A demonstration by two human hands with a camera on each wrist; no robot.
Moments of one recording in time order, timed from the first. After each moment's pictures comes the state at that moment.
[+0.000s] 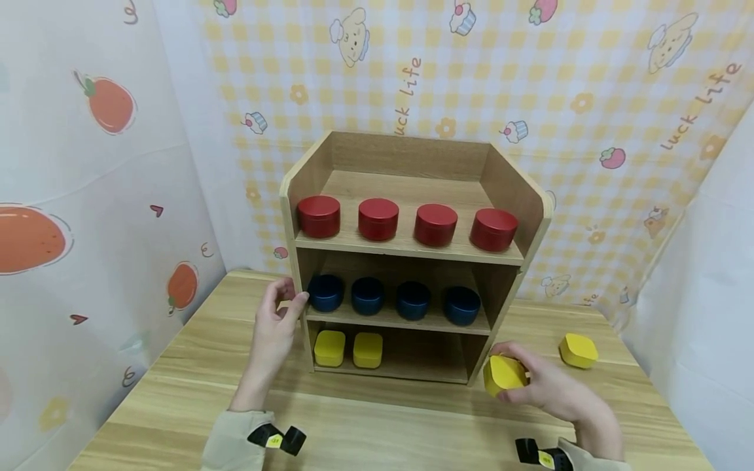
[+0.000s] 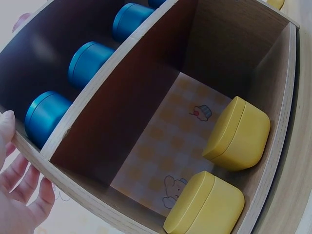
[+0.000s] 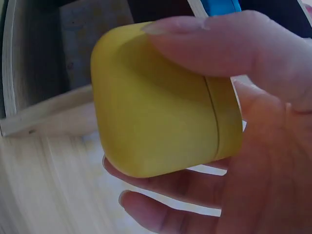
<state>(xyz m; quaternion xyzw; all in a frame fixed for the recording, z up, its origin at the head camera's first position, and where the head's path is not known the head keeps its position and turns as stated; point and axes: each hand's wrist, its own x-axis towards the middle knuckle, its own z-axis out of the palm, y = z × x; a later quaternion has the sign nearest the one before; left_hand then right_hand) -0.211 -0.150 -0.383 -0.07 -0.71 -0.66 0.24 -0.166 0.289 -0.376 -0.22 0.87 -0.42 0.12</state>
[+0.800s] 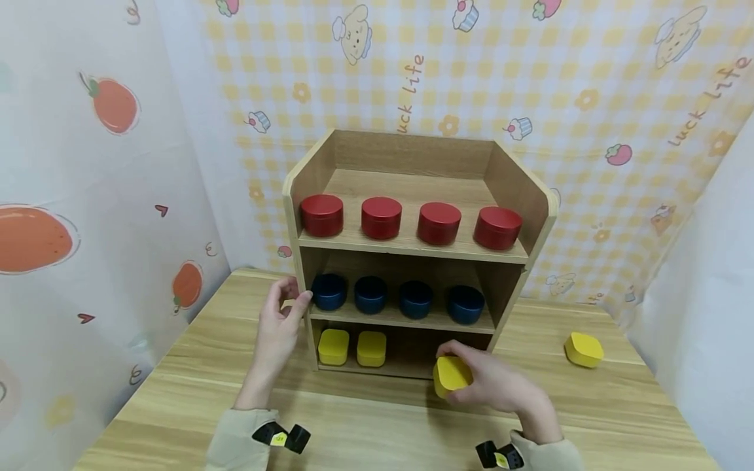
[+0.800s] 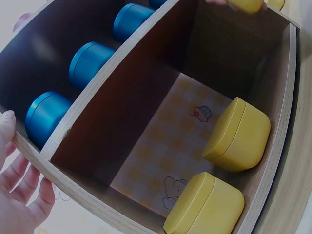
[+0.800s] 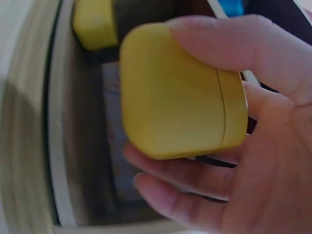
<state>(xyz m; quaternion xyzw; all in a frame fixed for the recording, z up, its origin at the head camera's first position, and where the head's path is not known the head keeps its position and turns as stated) -0.210 -0.150 -0.382 -0.08 -0.71 -0.66 0.24 -0.182 0.211 -0.383 -0.27 0.90 -0.32 0.13</state>
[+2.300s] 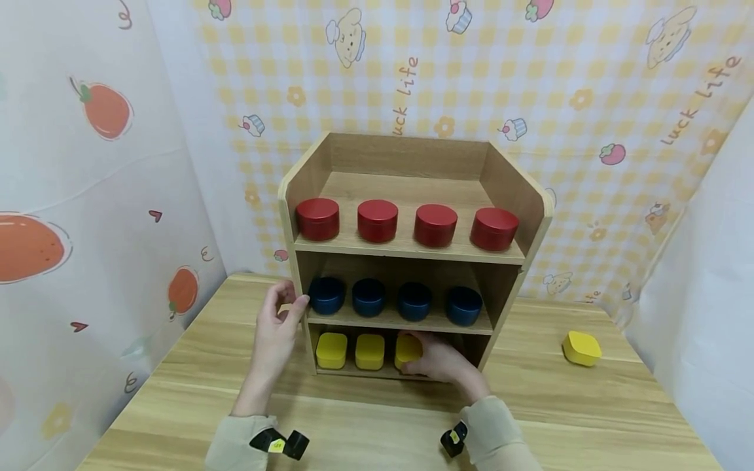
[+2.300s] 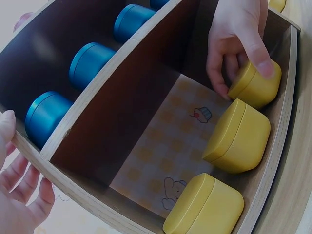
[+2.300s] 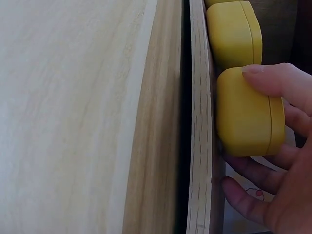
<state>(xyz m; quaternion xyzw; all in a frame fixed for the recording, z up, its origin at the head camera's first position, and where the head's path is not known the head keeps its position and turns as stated) -0.211 -0.149 -0.383 -0.07 -0.71 -0.66 0.24 -0.239 0.149 -0.442 -0.20 0.91 -0.35 0.07</state>
